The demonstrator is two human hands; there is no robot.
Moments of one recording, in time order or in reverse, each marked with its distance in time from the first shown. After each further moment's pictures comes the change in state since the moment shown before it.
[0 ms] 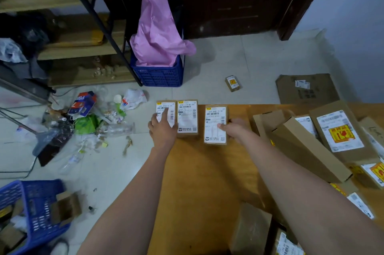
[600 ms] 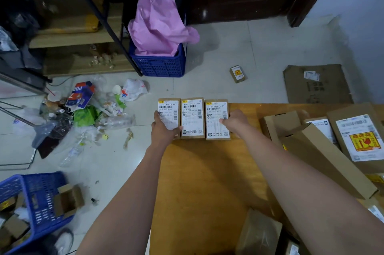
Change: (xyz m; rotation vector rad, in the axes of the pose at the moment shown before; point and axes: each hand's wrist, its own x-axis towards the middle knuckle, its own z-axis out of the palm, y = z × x) left_hand 0.065 -0.056 0.032 -0.349 -0.236 -0.231; right_hand 0.046 -0.029 0.025 -0.284 0.047 -0.010
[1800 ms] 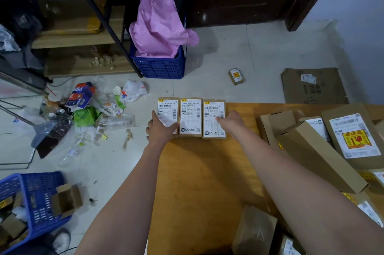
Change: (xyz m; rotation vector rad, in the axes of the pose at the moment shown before) left_hand -0.043 0.033 -0.010 0.167 0.117 -0.026; right_hand -0.028 -0.002 0.002 0.079 0.050 0.002
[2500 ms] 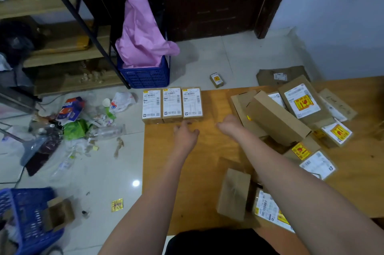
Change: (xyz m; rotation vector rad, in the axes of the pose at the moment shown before) left_hand -0.174 0.005 0.066 -0.001 -0.201 0.269; right_hand -0.125 0.087 -0.054 -0.205 0.004 -0.020
